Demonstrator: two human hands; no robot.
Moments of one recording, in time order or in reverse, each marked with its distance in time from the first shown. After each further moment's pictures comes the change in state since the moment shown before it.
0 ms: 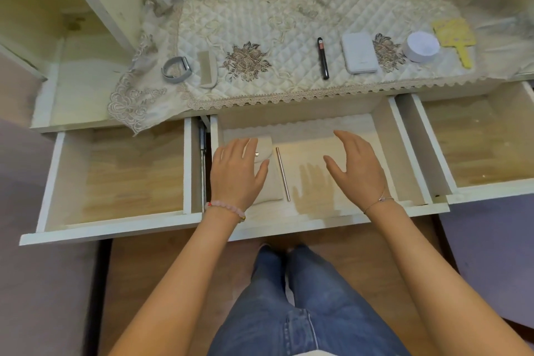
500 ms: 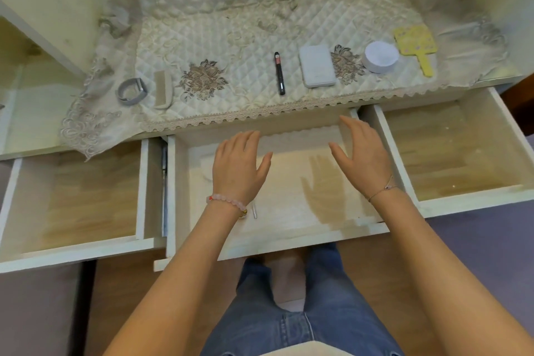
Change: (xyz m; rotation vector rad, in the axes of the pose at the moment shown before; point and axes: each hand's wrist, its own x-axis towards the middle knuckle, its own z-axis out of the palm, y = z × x) left_hand 0.064 0.094 0.018 -0.058 -0.043 0.005; right_hand 0.043 0.090 -0.056 0.050 0.070 0.044
